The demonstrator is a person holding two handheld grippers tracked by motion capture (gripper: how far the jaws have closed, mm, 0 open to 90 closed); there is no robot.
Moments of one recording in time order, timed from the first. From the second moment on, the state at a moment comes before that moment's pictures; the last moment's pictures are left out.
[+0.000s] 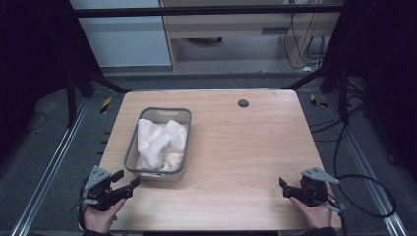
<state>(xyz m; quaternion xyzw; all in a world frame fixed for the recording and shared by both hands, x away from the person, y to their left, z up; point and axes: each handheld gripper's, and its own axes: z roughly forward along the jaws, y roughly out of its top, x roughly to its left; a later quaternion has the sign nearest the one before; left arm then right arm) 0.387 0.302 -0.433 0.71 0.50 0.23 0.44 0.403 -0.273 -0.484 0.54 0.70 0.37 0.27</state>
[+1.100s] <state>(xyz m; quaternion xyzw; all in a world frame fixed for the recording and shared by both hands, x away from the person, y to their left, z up) 0.415 0.291 -0.384 0.73 0.47 0.23 0.44 0.405 -0.271 -0.486 0.54 0.71 0.37 0.27</state>
